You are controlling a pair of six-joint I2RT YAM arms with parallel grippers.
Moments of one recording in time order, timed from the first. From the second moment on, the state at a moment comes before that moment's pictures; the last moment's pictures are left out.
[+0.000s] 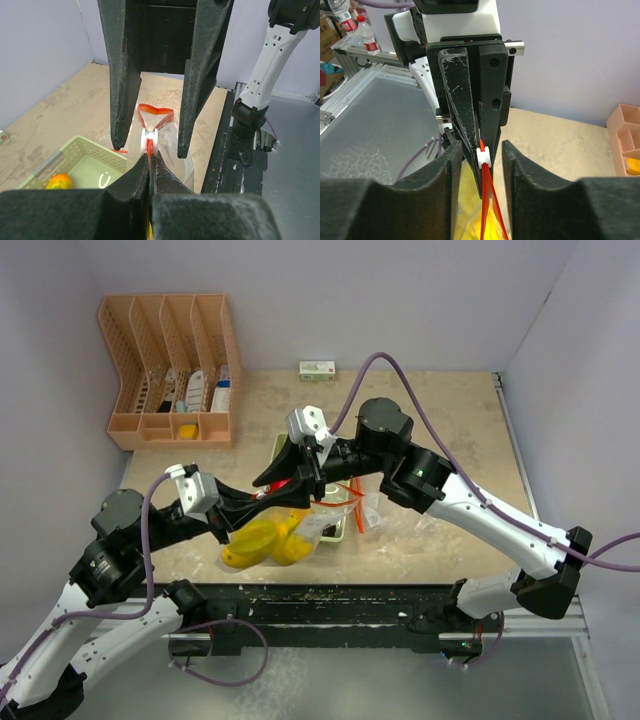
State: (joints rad) left arm -0.72 0.55 0.97 -0.33 0.45 -0.02; right arm 0.99 1.38 1.51 -0.11 -0.80 -0.04
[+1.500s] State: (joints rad) left arm -0.72 0.50 0.98 -0.40 0.39 -0.02; right arm 0.99 1.38 1.51 -0.18 -0.75 -0.09
